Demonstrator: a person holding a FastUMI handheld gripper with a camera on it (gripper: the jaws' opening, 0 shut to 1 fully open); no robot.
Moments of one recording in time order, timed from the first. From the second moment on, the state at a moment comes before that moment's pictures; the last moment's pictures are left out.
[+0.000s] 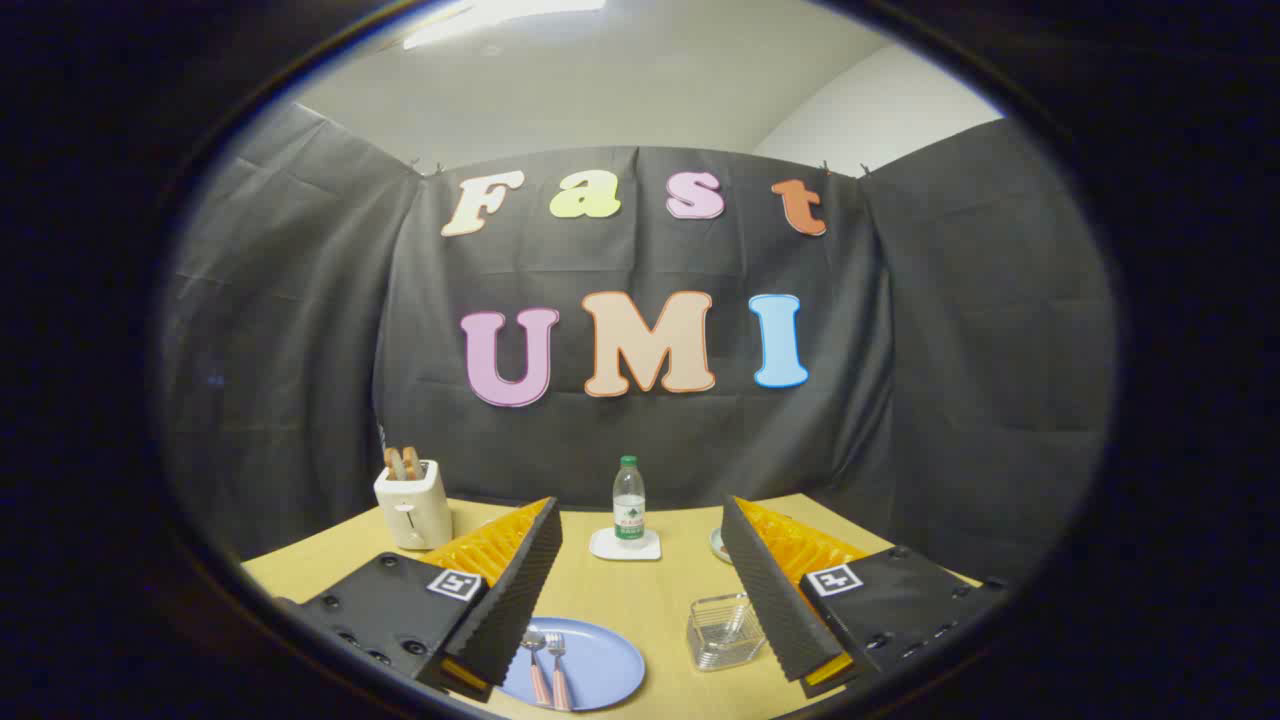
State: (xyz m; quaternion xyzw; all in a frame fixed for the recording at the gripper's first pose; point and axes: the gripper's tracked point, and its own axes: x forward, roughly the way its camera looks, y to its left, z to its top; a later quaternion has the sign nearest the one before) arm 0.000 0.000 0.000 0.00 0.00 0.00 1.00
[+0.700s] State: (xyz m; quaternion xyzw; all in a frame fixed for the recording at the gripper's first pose) arm -0.008 0.022 -0.023 0.01 0.03 -0.01 1.00
